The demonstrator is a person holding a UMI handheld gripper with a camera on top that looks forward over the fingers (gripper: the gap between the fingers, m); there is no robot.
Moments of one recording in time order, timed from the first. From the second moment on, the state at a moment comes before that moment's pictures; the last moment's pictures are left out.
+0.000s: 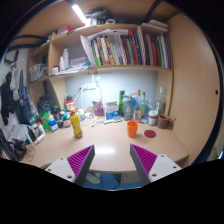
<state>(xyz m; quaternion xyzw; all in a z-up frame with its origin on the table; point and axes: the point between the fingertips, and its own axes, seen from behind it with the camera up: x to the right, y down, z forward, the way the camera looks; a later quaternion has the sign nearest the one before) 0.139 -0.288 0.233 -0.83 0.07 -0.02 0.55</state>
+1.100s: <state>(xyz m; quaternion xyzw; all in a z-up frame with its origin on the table) 0.099 0.073 0.179 -0.79 -0.07 0.07 0.60</state>
